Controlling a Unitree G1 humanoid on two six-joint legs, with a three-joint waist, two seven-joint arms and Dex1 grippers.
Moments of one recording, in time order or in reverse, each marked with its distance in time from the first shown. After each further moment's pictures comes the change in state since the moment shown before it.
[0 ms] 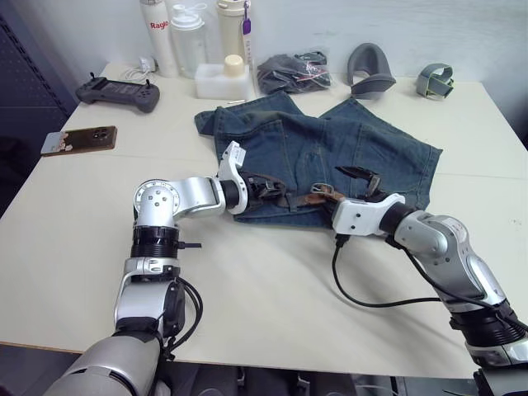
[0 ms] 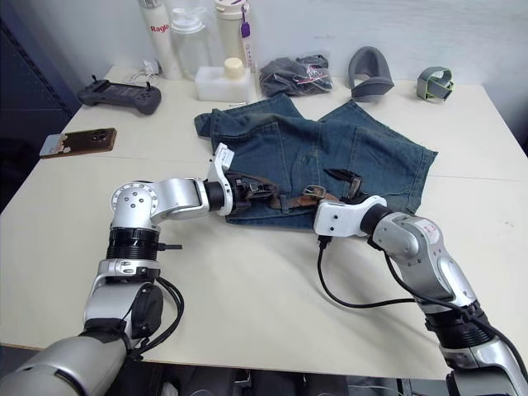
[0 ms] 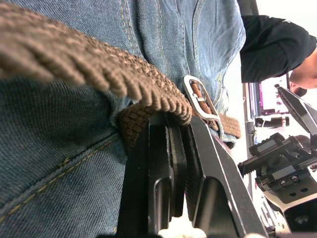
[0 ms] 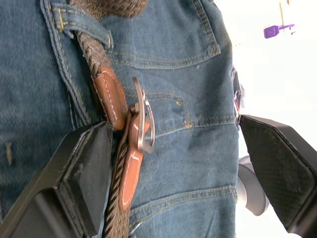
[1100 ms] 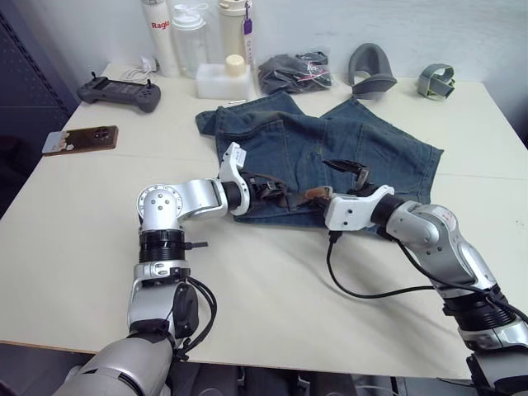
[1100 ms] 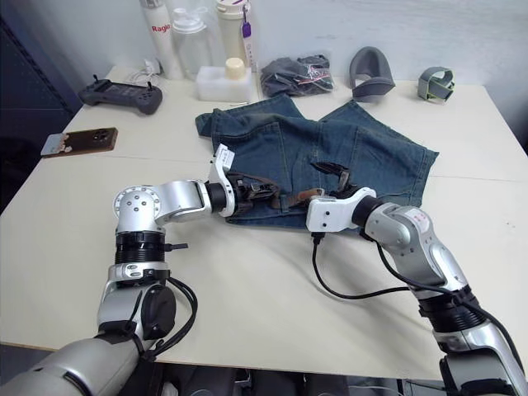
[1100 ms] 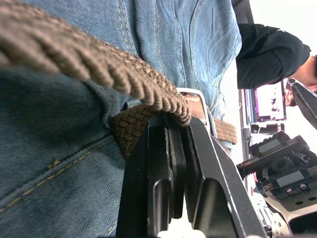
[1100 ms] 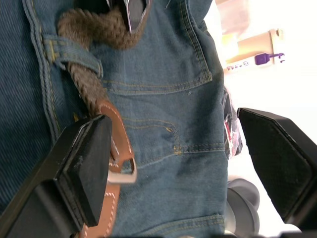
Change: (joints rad) left arm 0.005 -0.087 0.127 -0.047 0.118 0.060 -0.005; right arm -0.083 -0.010 0.040 0.083 -0.001 -0.120 -0.007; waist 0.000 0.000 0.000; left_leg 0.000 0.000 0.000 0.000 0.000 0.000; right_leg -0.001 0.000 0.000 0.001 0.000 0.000
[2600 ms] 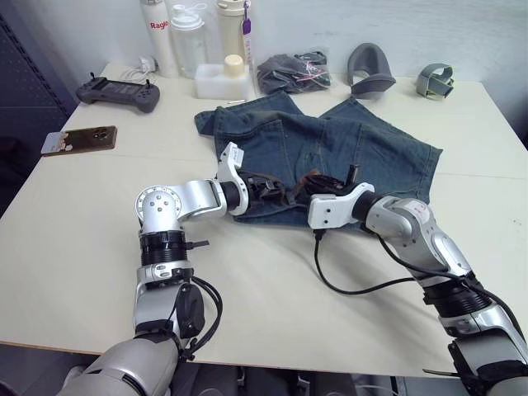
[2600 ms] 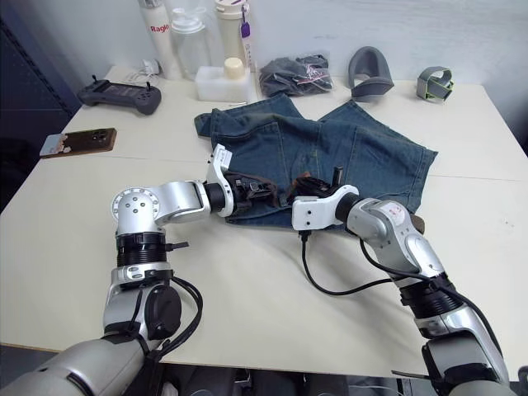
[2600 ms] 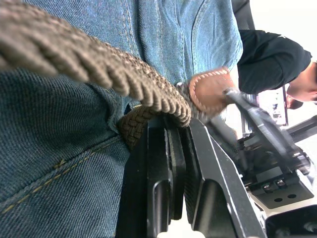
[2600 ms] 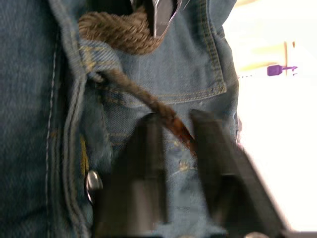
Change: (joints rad) left arm 0.000 -0.041 0.070 -0.040 0.074 0.042 -0.001; right arm -0.095 0.077 0.077 0.102 -0.121 0.009 0.014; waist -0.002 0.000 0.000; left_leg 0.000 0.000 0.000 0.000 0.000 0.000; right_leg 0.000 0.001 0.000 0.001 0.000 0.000
